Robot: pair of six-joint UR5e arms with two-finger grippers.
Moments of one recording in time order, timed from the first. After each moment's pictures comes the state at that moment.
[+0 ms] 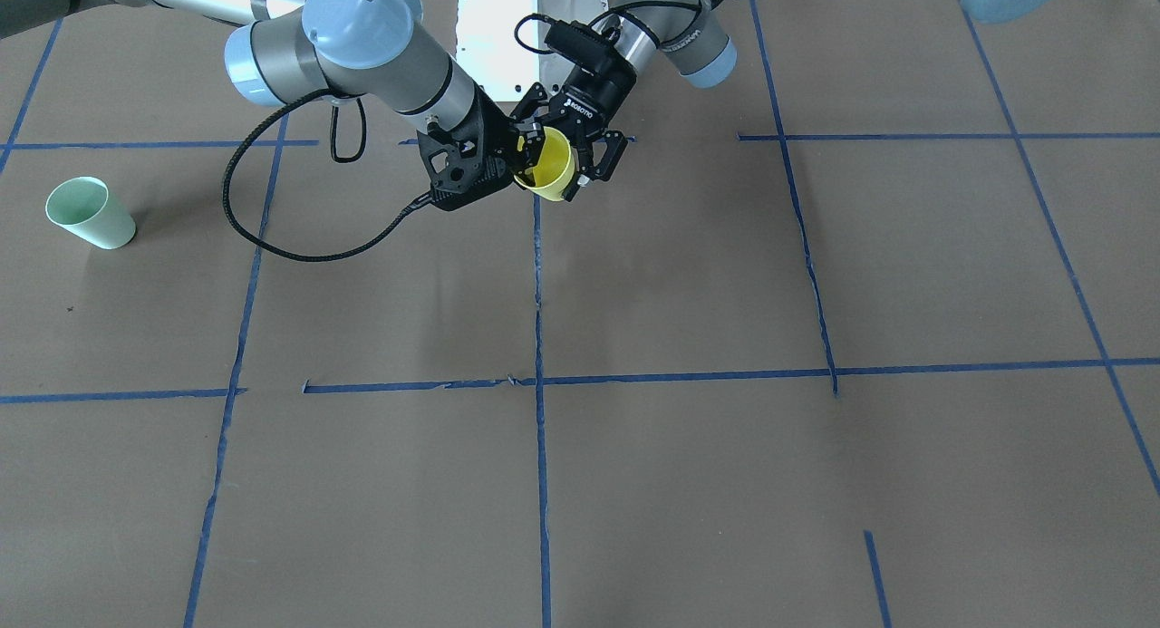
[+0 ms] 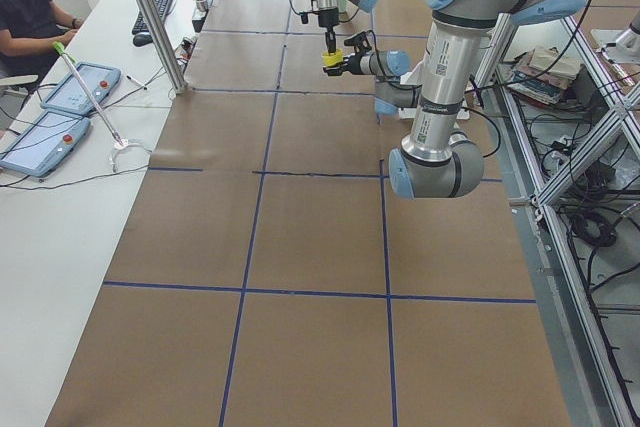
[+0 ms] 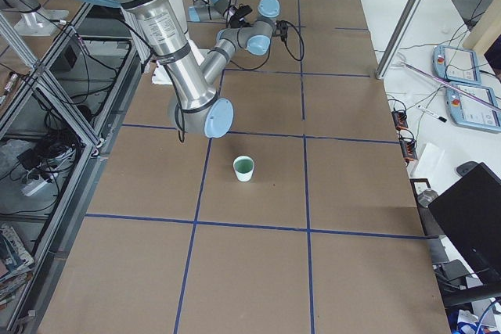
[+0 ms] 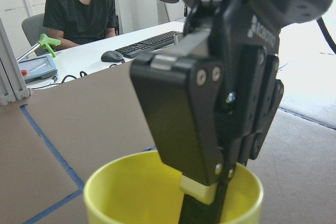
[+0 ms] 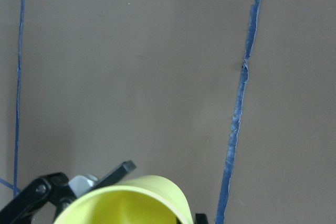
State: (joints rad) left arm -0.15 -2.06 -1.63 -2.69 -0.96 -0.44; right arm 0.57 -0.94 1.71 -1.21 2.19 1.23
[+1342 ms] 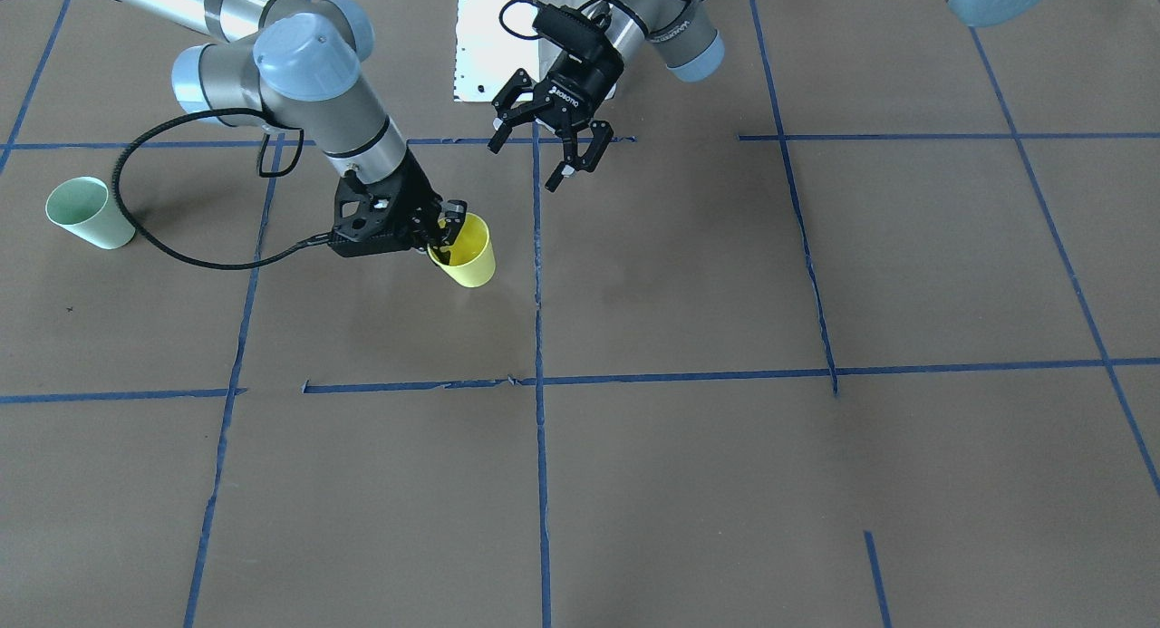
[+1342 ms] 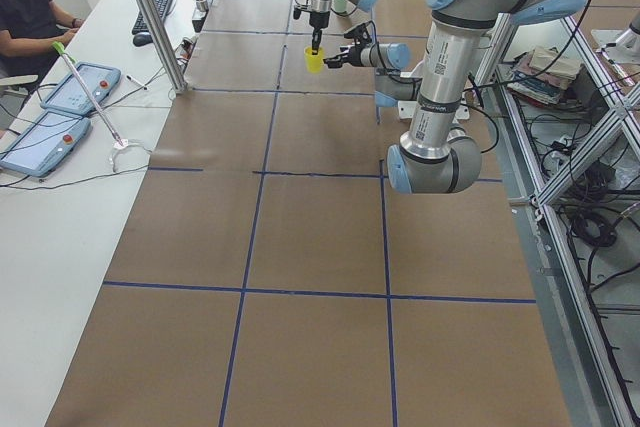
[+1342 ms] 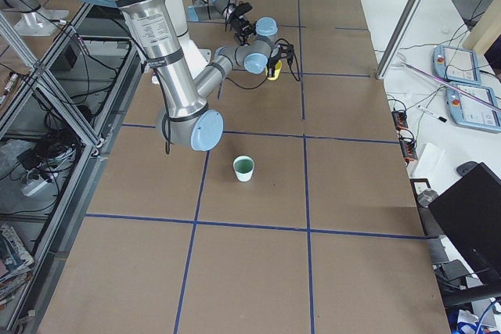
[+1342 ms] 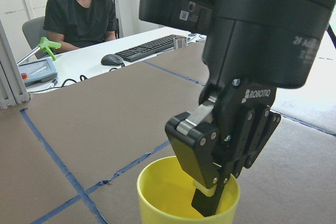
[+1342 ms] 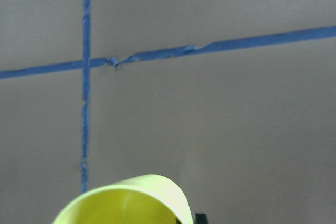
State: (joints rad) left arm -0.15 -2.11 -1.64 -2.69 -0.95 -0.51; right arm 0.62 -1.12 1.74 -1.22 1.92 1.31
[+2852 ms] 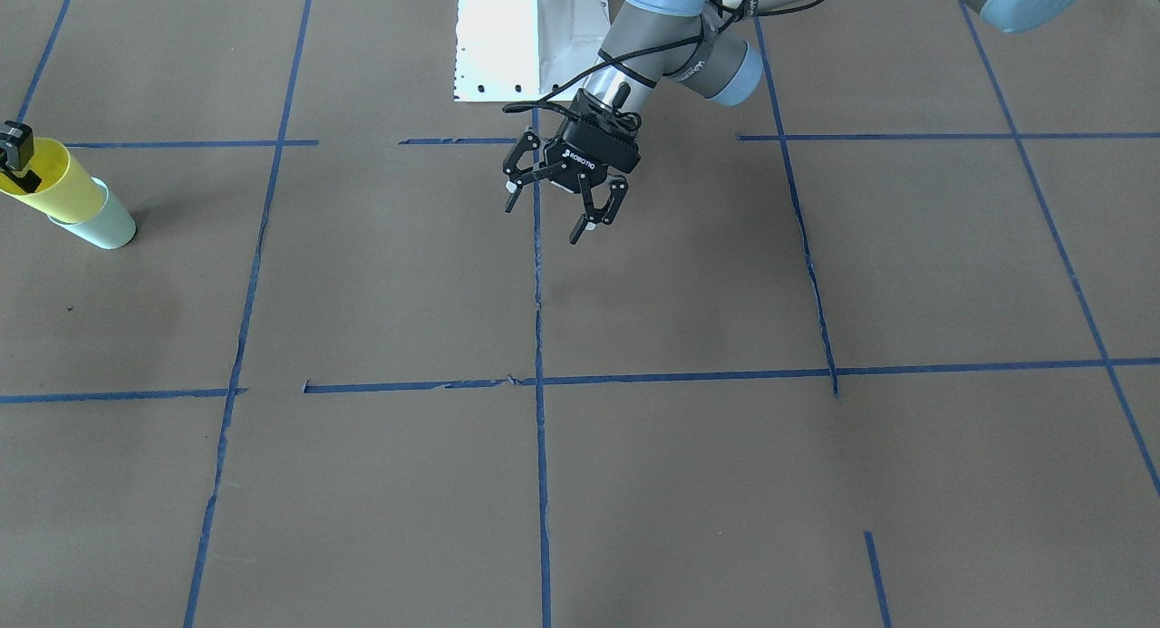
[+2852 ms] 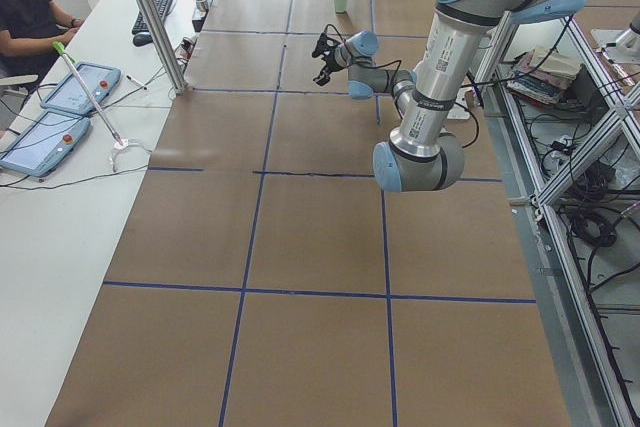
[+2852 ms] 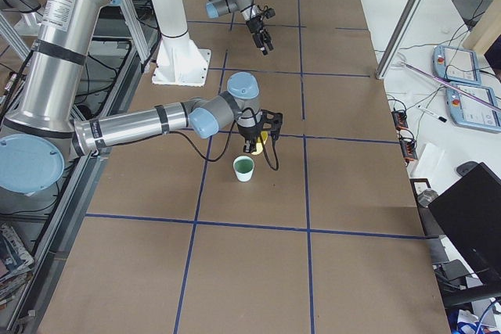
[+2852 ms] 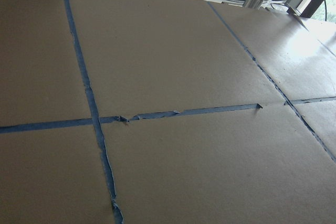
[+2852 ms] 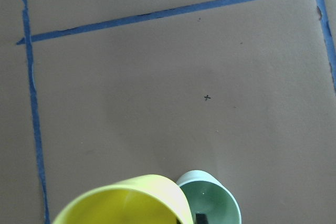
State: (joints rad) left arm -0.34 -2.13 -1.65 -2.35 -1.37 -1.17; right arm 1.10 -1.90 2.07 -1.21 2.22 0.86
